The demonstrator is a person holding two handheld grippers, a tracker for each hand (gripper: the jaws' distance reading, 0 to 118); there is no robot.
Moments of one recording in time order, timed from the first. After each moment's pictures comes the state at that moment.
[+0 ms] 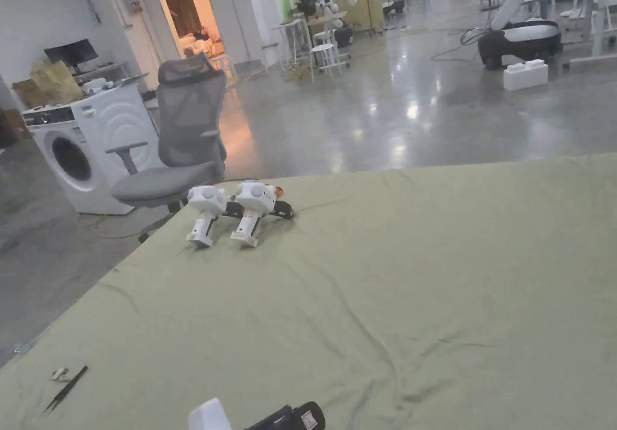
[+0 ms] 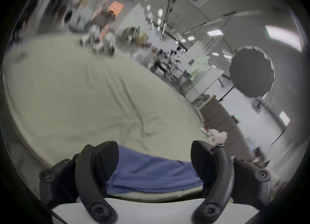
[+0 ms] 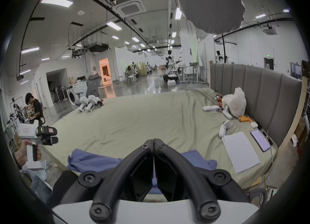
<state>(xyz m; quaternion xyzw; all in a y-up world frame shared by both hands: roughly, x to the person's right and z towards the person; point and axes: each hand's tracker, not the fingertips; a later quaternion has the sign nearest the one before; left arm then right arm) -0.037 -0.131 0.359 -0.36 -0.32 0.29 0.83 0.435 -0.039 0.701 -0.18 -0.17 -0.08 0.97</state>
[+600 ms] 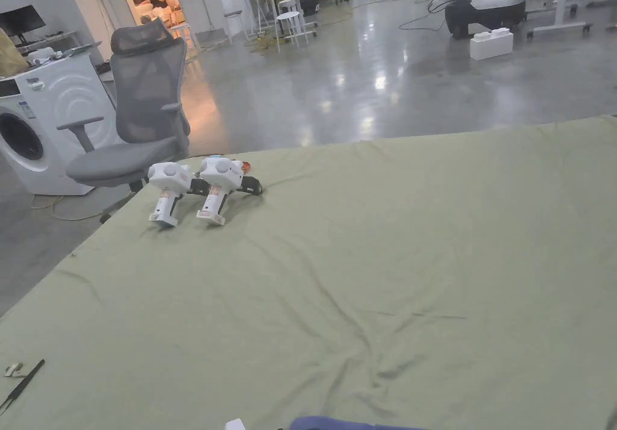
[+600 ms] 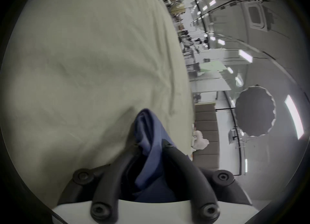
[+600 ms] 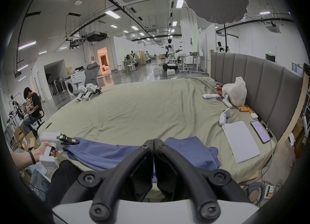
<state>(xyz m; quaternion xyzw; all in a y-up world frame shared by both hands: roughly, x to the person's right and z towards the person) 0.008 -0.237 0.317 -0.52 -0.27 0.44 0.68 0.429 -0.054 0.698 -0.22 -0.17 -0.09 0.96</state>
